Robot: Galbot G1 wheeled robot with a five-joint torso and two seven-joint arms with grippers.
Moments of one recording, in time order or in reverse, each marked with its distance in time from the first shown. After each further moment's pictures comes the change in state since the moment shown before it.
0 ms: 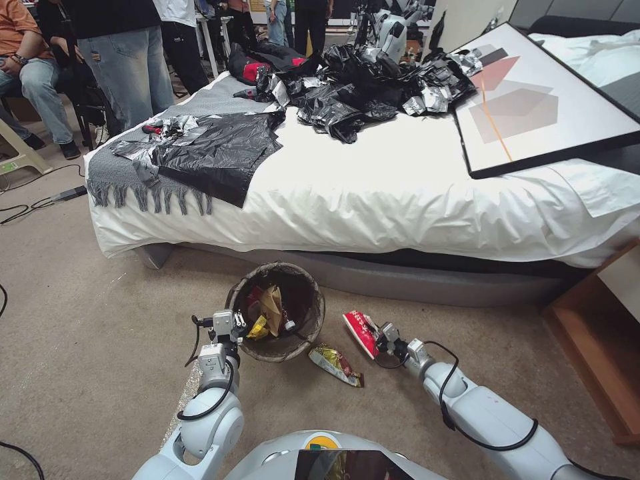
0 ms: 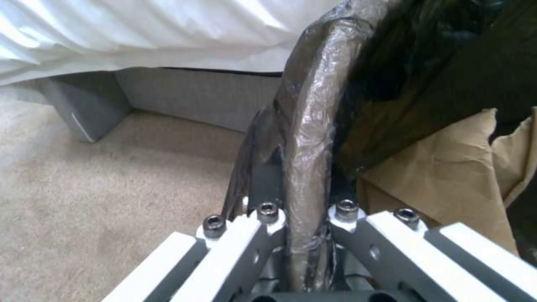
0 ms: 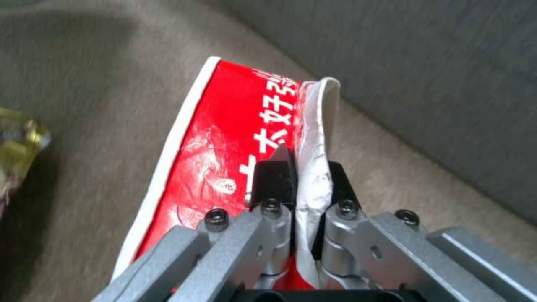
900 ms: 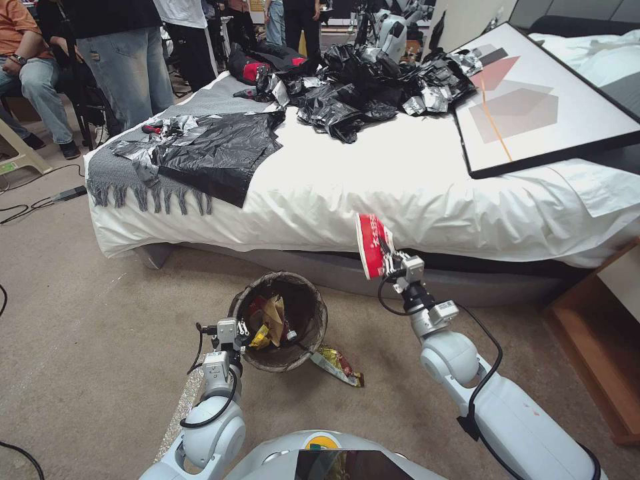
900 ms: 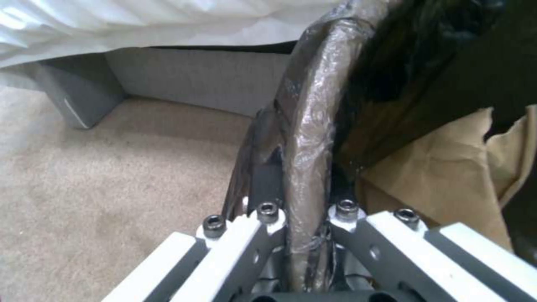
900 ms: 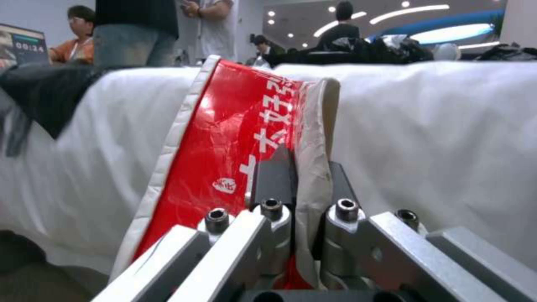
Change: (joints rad) left arm 0.023 0.007 0.020 0.019 0.010 -0.002 0.003; right arm -0.206 0.003 0.325 0.681 -0.019 -0.001 0.317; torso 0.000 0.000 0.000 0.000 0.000
